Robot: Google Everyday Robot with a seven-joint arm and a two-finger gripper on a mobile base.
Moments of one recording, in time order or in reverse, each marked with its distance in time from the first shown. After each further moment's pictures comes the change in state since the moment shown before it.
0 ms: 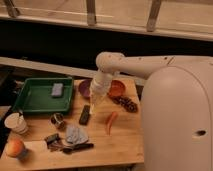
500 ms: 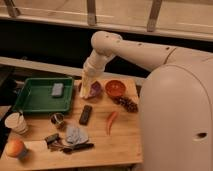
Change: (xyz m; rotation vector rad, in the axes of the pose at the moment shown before) arm -0.036 0.054 -0.052 -0.085 -0.069 -0.114
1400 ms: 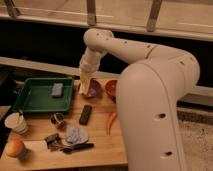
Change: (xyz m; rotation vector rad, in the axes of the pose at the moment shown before) arm -0.052 -0.004 0.025 0.084 0.012 -0.047
